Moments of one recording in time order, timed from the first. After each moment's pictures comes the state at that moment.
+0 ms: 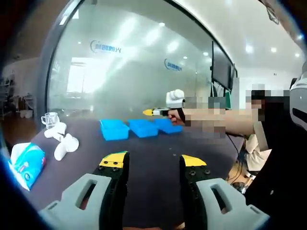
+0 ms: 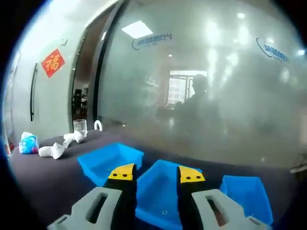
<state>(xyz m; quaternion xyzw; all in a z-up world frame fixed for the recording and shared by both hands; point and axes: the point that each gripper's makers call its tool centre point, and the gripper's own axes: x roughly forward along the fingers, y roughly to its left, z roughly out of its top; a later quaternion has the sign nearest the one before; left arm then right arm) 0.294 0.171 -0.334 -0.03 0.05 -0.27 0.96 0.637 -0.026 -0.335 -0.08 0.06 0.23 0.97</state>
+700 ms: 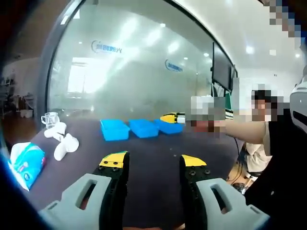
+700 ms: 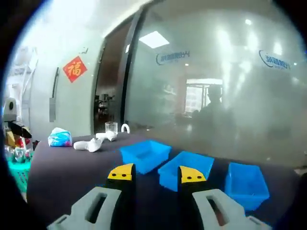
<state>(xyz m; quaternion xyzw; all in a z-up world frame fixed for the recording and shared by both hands) 0.296 0.171 -0.334 -0.03 0.05 -0.27 0.96 0.496 -0.036 -0.336 -0.07 0.03 0.31 0.95</state>
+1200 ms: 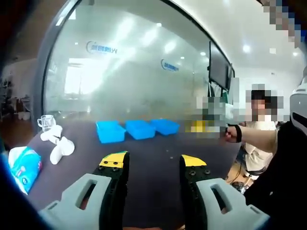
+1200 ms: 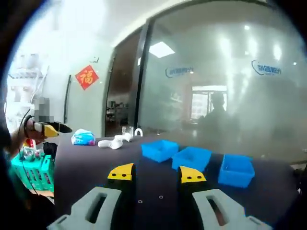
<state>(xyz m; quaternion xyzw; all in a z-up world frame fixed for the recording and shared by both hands) 0.300 0.159 -0.328 -0.03 0.05 -0.29 0.96 0.389 -0.081 -0.339 -0.06 0.00 0.33 0.94</state>
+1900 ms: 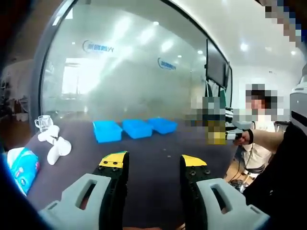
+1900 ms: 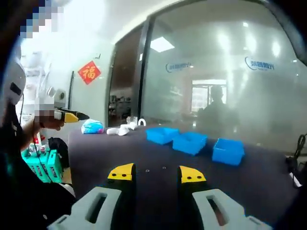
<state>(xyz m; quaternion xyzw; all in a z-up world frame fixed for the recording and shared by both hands) 0.297 0.153 -0.332 -0.02 0.05 -0.30 0.95 0.346 -0.126 -0.372 -0.06 0.04 0.35 0.93</state>
